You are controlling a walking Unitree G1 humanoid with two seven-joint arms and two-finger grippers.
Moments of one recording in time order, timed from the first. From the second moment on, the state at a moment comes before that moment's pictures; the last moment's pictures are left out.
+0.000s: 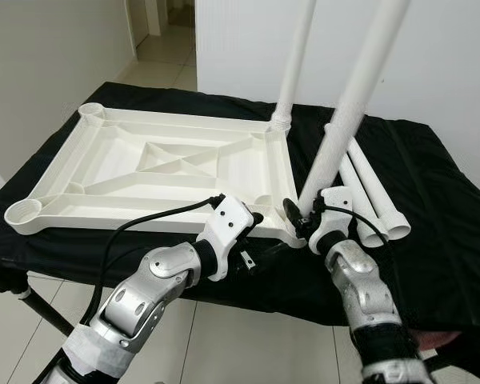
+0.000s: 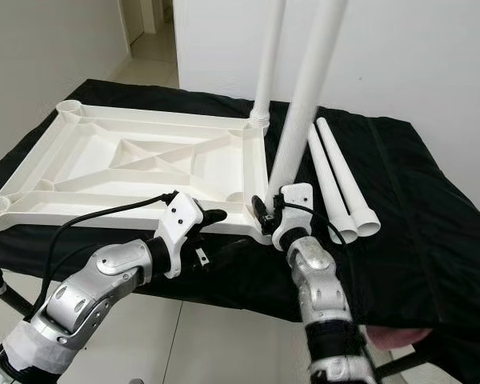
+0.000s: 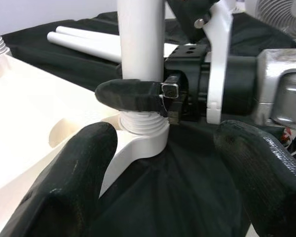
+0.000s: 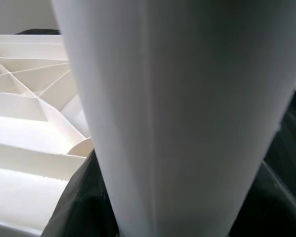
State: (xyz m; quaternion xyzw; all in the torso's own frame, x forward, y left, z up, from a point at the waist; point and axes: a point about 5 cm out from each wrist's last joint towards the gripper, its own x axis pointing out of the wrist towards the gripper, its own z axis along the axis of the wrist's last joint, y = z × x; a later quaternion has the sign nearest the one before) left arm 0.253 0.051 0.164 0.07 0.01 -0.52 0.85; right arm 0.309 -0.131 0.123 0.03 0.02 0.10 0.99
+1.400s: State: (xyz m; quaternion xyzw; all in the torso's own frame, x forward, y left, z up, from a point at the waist) left arm 0.253 0.051 0.163 0.07 0.01 -0.52 0.85; right arm 0.311 -0.148 0.125 -0.07 0.00 0.27 0.96
